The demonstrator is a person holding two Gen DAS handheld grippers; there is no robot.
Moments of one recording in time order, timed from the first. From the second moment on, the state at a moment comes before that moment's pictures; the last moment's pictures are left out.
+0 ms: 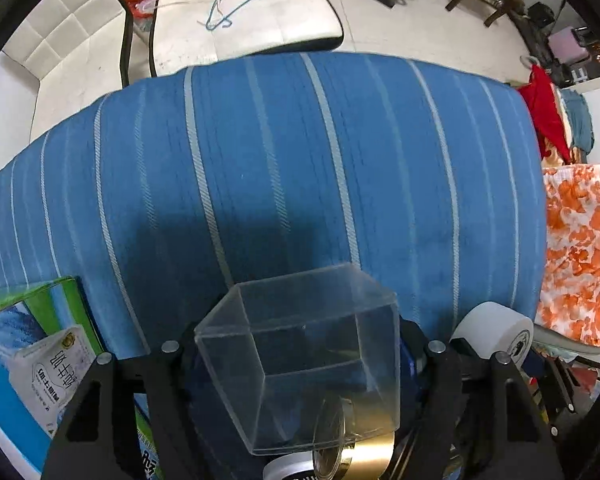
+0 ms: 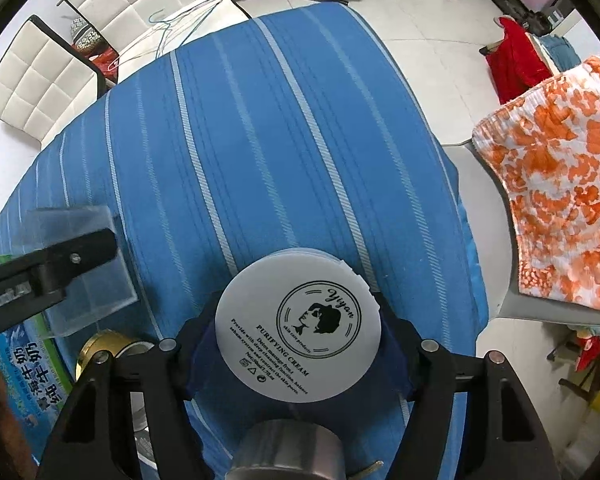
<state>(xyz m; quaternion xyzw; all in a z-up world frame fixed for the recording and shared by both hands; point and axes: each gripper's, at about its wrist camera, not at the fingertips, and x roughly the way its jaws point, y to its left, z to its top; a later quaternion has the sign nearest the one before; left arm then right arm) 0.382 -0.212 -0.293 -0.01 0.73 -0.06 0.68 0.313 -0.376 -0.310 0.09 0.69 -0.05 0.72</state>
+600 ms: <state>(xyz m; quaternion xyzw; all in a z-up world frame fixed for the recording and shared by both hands) 0.313 -0.130 -0.136 -0.04 0.60 -0.10 0.80 0.233 -0.277 -0.158 0.11 0.60 0.04 0.80</state>
